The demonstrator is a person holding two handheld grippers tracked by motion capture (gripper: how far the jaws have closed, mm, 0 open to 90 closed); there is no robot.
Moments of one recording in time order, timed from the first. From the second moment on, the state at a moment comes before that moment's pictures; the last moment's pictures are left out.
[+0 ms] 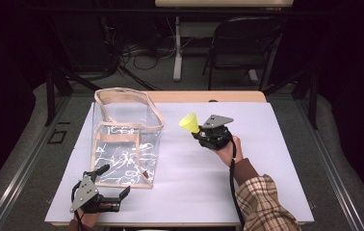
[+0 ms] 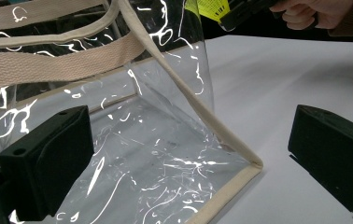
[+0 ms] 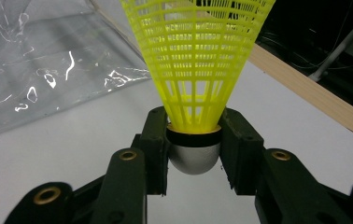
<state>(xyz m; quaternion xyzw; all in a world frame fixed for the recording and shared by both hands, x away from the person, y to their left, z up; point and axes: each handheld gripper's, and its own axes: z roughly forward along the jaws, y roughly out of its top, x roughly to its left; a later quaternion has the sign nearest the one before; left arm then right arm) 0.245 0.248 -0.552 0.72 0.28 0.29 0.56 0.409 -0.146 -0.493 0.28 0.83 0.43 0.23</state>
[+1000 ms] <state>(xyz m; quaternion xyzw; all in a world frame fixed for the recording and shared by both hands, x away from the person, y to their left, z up) 0.245 0.248 -0.552 0.72 0.28 0.29 0.56 0.419 -0.139 -0.469 0.27 0.84 0.41 0.23</state>
